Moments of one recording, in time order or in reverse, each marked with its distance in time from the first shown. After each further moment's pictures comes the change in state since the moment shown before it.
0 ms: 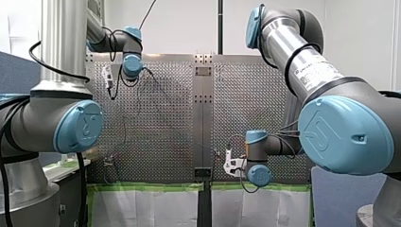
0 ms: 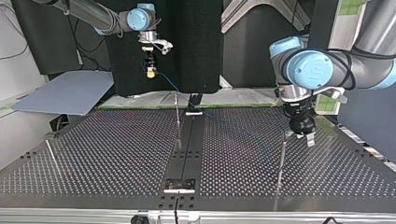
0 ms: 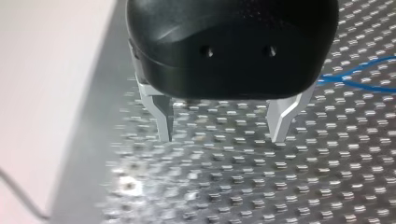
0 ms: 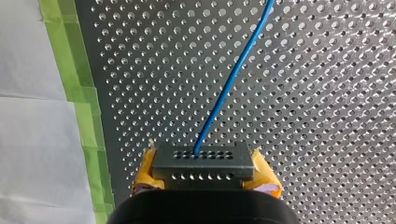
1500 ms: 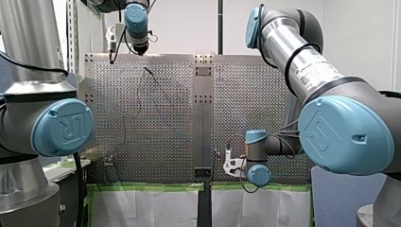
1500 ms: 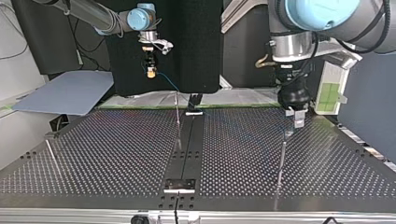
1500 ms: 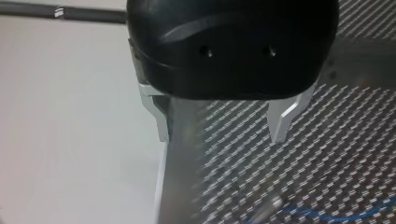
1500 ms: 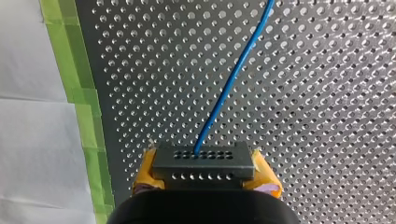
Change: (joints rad) left arm -0.235 0.207 0.118 -0.429 -0.091 0.121; right arm 0.003 0.000 -0.001 0.001 -0.001 0.001
